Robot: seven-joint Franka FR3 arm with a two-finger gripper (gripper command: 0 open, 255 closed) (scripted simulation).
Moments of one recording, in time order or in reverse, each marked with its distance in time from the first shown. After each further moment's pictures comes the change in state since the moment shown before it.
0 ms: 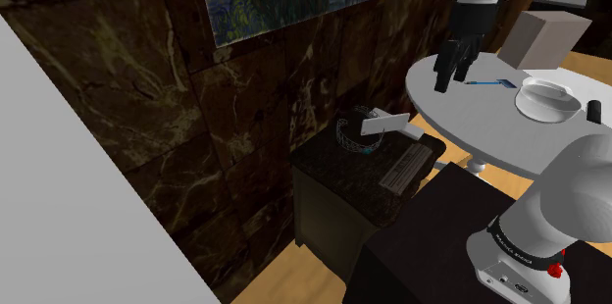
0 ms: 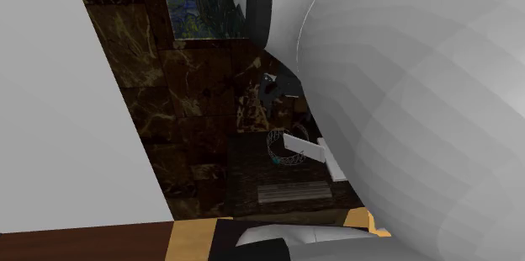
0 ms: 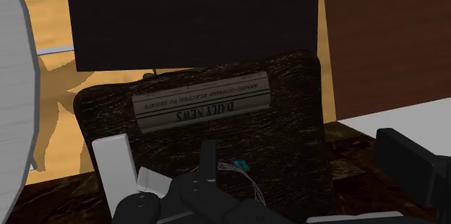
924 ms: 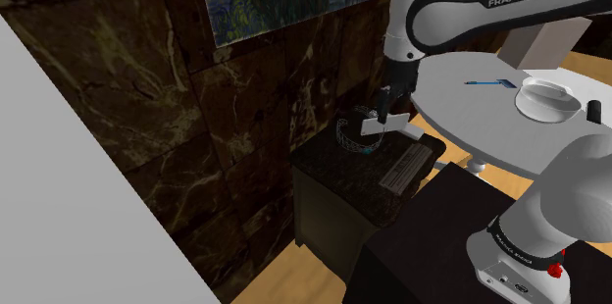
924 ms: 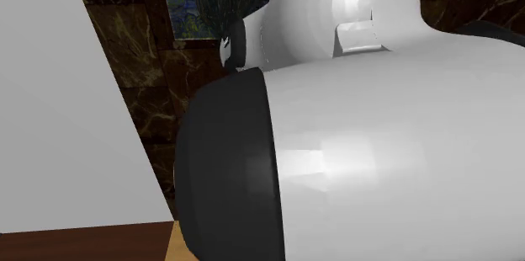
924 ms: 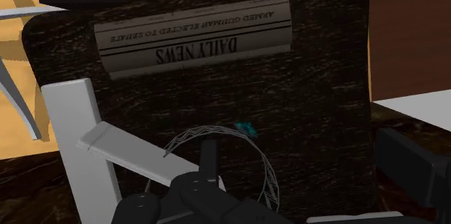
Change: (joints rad) arm 0.006 0.294 0.118 -0.105 -0.036 0.443 0.077
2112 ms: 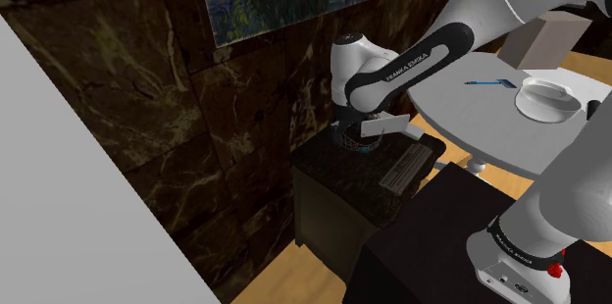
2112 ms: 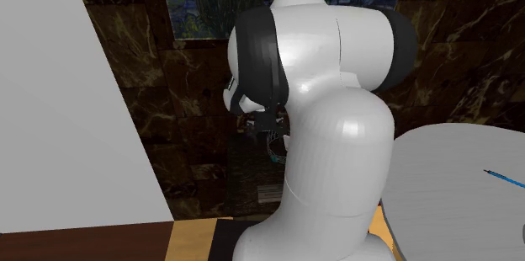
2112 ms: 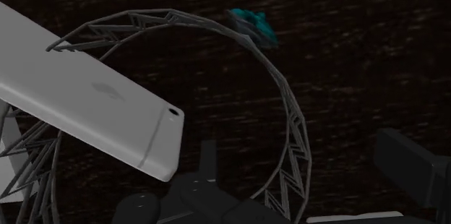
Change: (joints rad) arm -0.019 0.565 0.080 0.149 -0.254 0.434 0.227
